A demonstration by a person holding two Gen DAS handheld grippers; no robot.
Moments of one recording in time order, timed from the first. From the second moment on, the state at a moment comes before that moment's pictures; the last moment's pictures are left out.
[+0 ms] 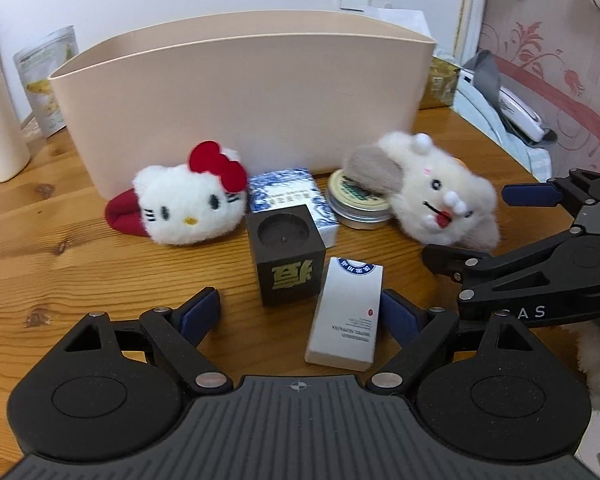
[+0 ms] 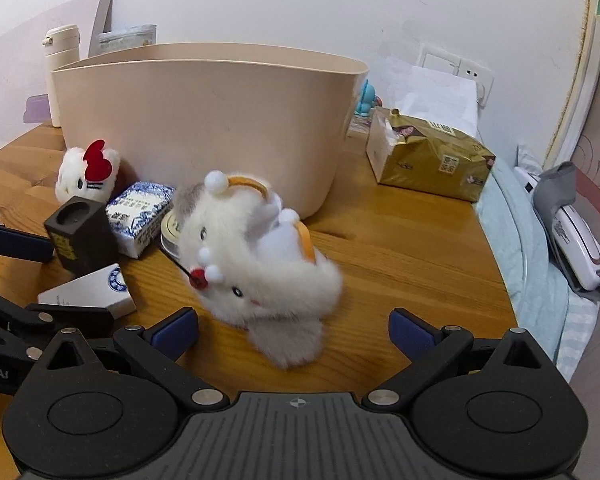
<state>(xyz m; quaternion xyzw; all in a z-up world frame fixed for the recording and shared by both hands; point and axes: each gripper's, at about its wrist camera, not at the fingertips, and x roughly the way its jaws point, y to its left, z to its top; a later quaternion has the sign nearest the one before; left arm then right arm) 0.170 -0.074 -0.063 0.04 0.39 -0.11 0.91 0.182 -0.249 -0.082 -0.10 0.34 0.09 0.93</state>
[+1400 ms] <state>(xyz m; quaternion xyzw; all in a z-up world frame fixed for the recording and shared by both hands) 0.146 -0.049 -0.037 0.04 0.37 -0.10 0.92 0.148 -0.235 -0.068 -0.01 0.33 0.09 0.94</state>
